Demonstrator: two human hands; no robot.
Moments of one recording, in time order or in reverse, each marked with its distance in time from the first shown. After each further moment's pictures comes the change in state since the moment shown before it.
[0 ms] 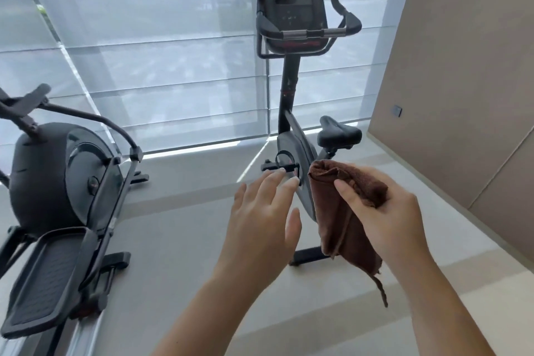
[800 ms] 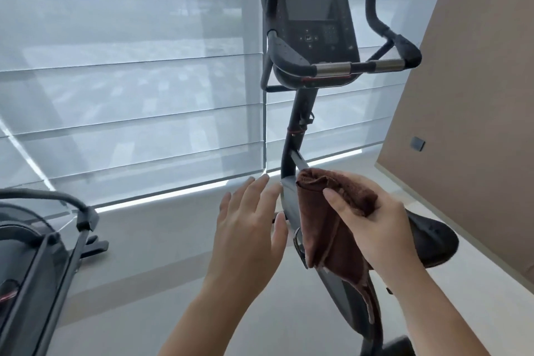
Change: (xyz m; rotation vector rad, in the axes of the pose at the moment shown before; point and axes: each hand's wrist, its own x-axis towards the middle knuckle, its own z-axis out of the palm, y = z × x) left_hand 0.372 -0.354 0.160 -0.085 0.037 -0.058; right_hand 0.415 0.191 0.268 -0.010 0.037 0.006
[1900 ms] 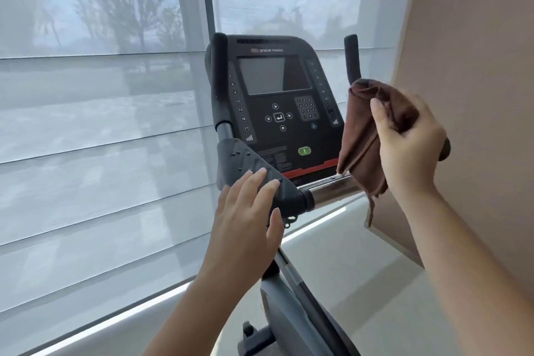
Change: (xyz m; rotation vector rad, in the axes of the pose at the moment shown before) left_hand 0.418 -0.116 0.191 -0.056 0.017 0.236; right_hand 0.472 0.182 0.002 -0.342 0.707 -0.319
